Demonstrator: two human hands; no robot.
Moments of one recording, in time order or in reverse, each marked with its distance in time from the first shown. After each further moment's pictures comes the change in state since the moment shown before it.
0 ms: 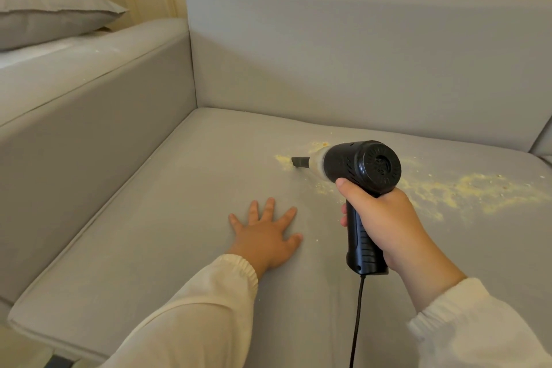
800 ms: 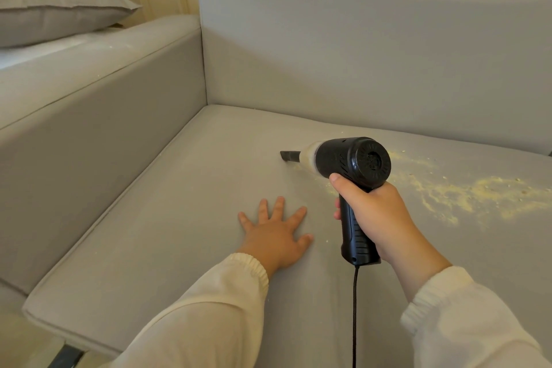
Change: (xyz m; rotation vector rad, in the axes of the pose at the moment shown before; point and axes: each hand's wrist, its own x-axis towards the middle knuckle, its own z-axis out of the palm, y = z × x) left_hand 0.003 0.000 0.001 -0.001 -0.006 0.002; right_hand 0.015 0.000 0.024 -0.006 -0.053 -0.041
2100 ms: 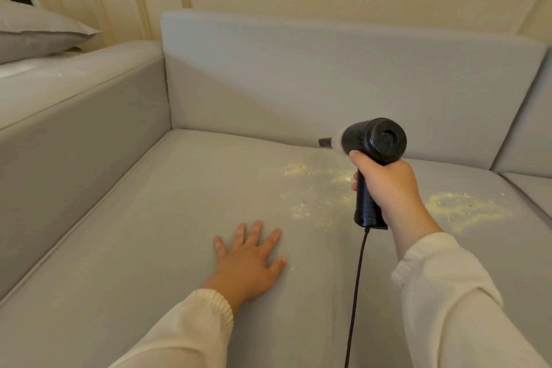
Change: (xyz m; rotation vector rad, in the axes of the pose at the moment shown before) left_hand 0.011 0.011 0.003 0.002 0.059 0.079; right_hand 0.068 -0.033 -0.076 0.062 0.324 -0.027
